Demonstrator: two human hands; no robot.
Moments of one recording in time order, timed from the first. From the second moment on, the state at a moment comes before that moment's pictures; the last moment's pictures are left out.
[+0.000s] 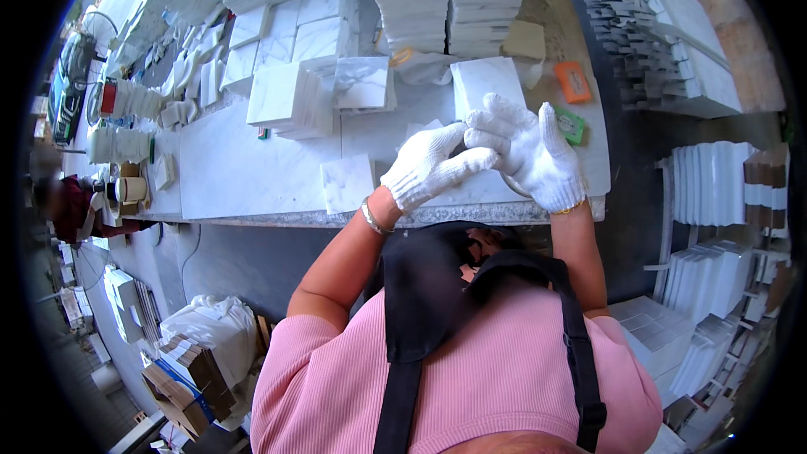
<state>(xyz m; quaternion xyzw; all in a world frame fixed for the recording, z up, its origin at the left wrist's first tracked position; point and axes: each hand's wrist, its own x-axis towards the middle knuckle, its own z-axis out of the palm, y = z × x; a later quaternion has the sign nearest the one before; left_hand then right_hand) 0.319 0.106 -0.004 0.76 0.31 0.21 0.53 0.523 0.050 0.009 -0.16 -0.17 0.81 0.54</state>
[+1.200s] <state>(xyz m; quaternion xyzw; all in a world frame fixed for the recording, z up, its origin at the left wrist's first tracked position) 0.211 0.044 0.037 0.74 0.46 0.39 0.31 0.437 0.055 0.013 -0.04 -0.40 0.84 0.37</state>
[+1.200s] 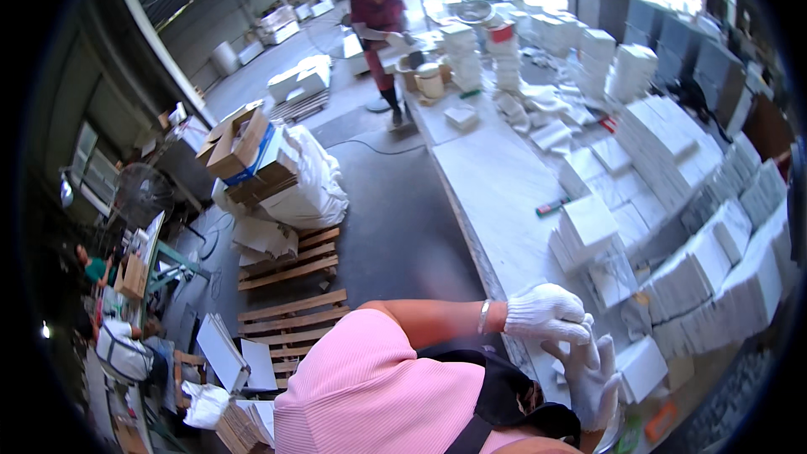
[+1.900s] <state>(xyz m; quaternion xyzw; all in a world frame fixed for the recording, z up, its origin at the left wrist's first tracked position) 0.155 0.017 0.050 0.78 0.56 0.22 0.18 0.385 0.060 0.032 -0.06 -0.44 0.87 0.20</state>
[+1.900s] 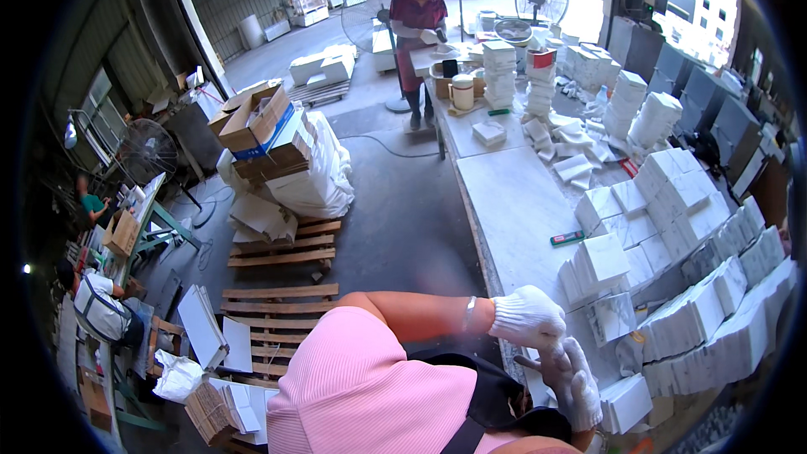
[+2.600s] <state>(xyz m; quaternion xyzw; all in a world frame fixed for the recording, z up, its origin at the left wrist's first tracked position) 0.163 0.033 0.094 0.84 0.51 0.15 0.15 0.360 0.091 0.026 -0.33 -0.76 0.54 0.15</state>
